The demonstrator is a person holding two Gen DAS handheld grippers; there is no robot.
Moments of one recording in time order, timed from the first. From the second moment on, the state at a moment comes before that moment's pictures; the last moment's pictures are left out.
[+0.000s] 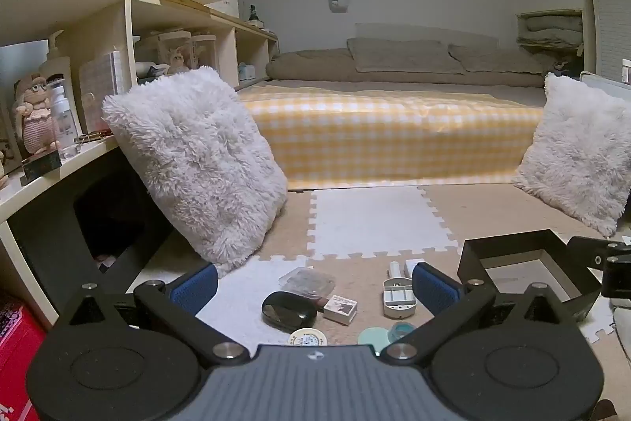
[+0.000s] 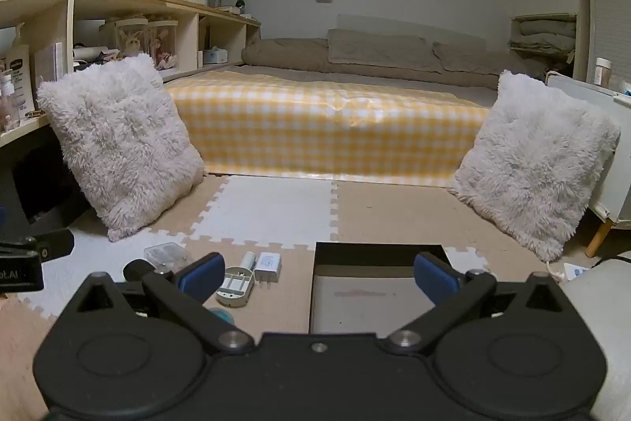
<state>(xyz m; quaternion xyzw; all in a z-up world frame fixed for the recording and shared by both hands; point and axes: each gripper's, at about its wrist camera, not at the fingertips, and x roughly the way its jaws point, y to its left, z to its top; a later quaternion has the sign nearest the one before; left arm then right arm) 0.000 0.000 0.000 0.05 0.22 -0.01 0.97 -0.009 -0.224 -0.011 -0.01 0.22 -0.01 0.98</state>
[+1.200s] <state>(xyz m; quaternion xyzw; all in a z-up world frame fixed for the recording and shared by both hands) 0.000 0.000 0.000 0.04 0.22 -0.01 0.97 -0.011 -0.224 -0.015 -0.01 0.22 -0.01 0.98</state>
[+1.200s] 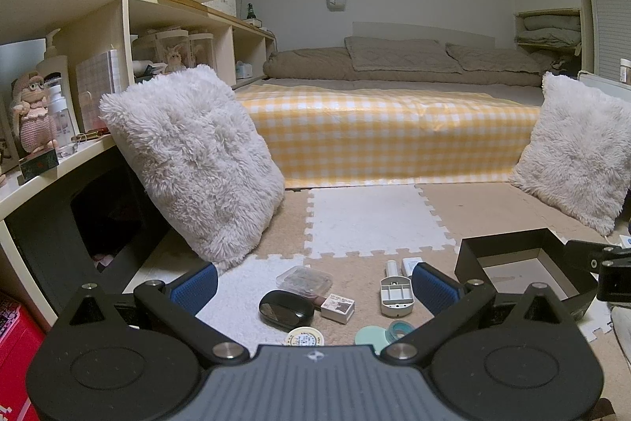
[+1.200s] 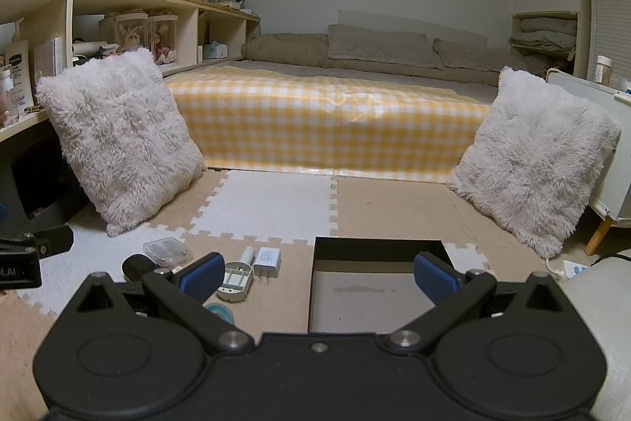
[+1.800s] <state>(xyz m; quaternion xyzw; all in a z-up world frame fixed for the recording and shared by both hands) 0.000 0.000 0.000 0.04 0.22 -0.01 0.97 -0.010 -0.224 -0.016 -0.01 0.22 -0.01 0.97</state>
